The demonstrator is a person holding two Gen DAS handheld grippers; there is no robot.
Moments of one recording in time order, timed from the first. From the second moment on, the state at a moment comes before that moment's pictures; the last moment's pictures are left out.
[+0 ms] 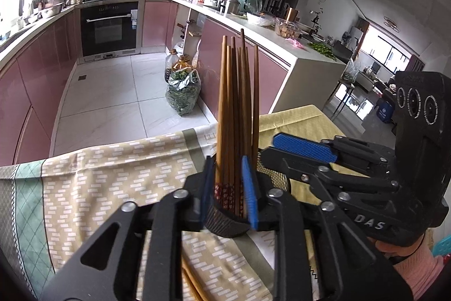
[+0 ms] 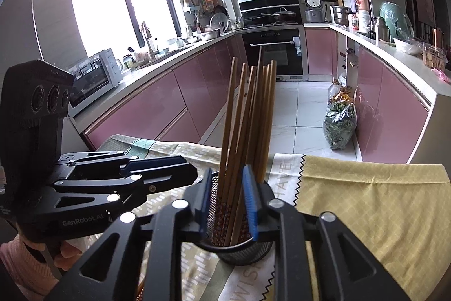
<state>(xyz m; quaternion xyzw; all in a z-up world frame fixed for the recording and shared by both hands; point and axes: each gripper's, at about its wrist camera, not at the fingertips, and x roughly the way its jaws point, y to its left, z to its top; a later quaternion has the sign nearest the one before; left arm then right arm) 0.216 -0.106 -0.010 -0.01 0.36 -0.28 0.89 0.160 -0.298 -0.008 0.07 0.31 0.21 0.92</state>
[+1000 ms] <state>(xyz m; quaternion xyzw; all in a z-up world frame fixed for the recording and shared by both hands) 0.093 -0.031 -0.124 0.02 0.45 -0.19 0.87 0.085 -0.241 -0.084 0.06 0.41 0.29 0.87</state>
